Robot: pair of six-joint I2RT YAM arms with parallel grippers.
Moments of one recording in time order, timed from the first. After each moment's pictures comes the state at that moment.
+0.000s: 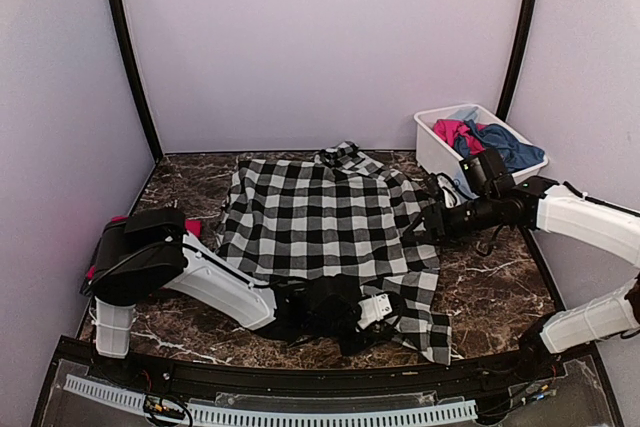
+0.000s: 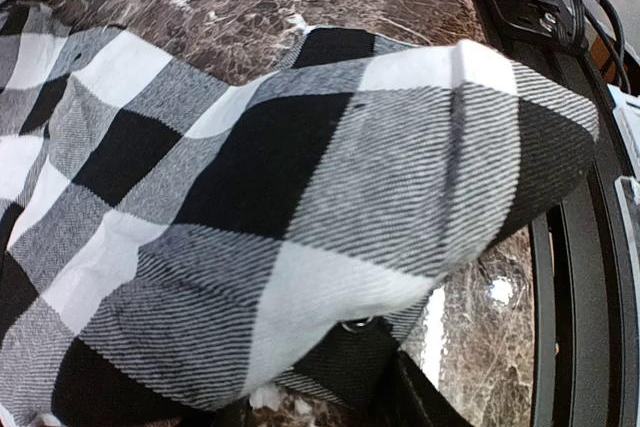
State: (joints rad) left arm -1.30 2.08 1.08 0.36 0.07 0.07; right arm 0.52 1.23 0.87 -0.53 -0.46 0.48
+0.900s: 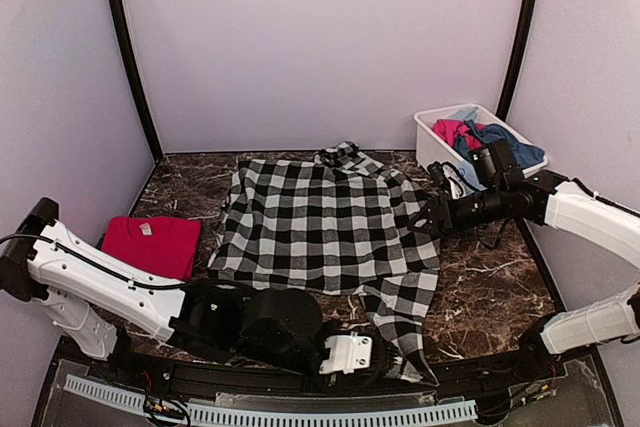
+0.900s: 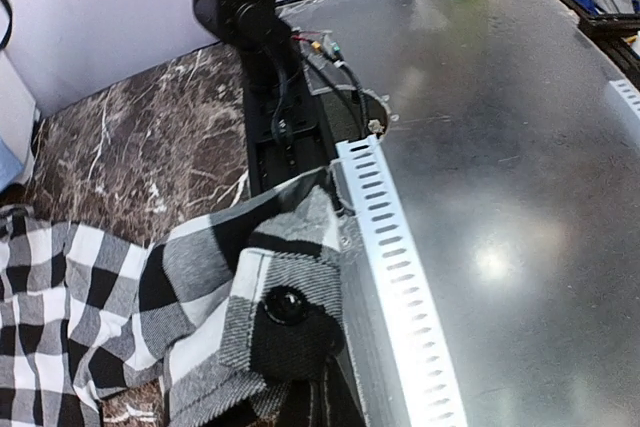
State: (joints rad) left arm -1.55 1.57 0.97 0.04 0.05 0.21; right arm 0.49 1.19 0.91 -0.56 -0.49 0.40
